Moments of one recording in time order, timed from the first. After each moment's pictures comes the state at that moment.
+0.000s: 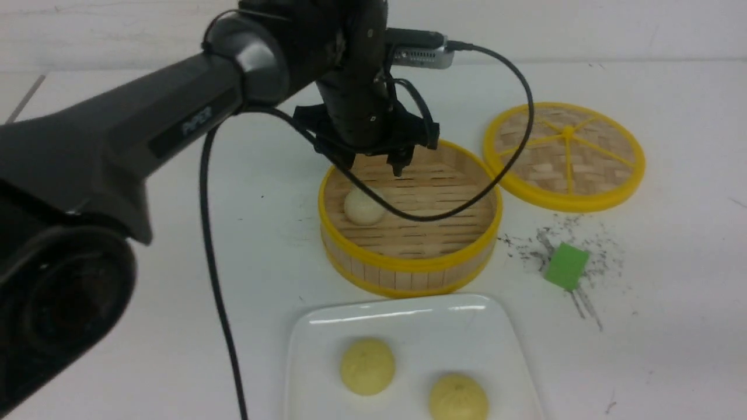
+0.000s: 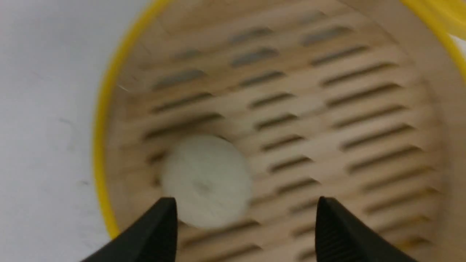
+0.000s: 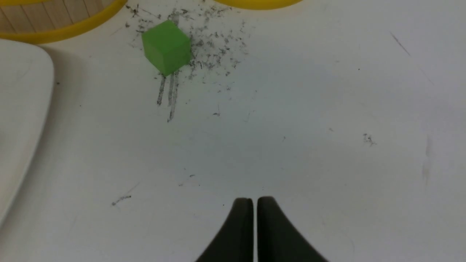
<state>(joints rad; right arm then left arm) 0.71 0.49 -0.50 -0.55 0.94 0.63 -0.58 2.12 -1.97 0.15 1.02 -0.34</state>
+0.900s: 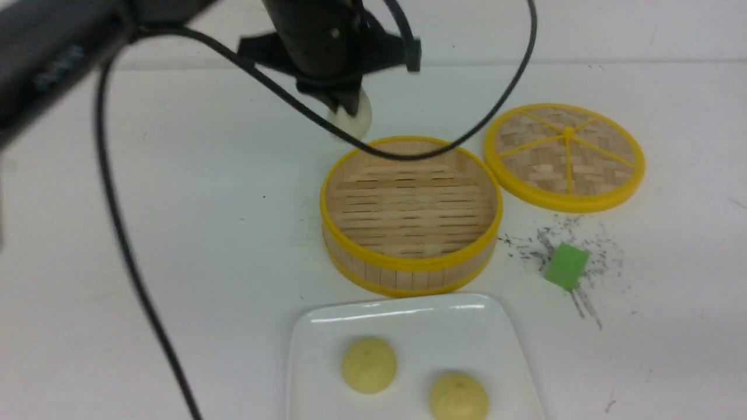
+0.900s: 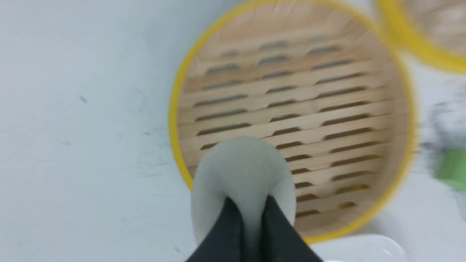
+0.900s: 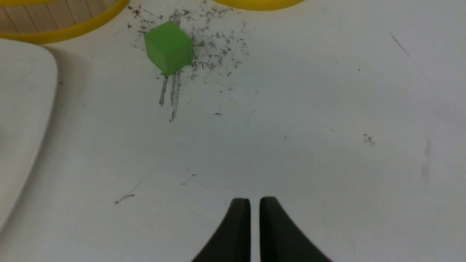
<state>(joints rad) 0.71 0.49 -0.50 -0.54 0.94 0.63 -0.58 1.83 -2.01 0.11 1.24 -0.38</state>
